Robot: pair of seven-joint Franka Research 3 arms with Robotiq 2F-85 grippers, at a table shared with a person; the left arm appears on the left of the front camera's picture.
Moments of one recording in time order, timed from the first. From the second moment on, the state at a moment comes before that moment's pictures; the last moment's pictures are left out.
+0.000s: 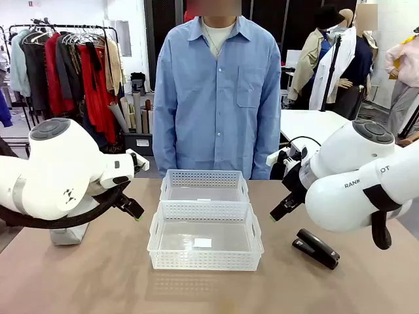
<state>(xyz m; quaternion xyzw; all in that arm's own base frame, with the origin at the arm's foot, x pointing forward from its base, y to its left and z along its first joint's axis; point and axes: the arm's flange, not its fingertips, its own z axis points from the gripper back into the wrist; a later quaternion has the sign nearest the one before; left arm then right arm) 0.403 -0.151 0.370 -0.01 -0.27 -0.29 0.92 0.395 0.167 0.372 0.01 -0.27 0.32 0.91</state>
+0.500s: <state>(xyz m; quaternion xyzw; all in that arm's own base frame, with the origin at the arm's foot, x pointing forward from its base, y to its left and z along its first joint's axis) 0.403 -0.151 0.370 -0.01 -0.27 -0.29 0.92 0.395 0.167 0.371 0.01 -0.27 0.32 0.91</state>
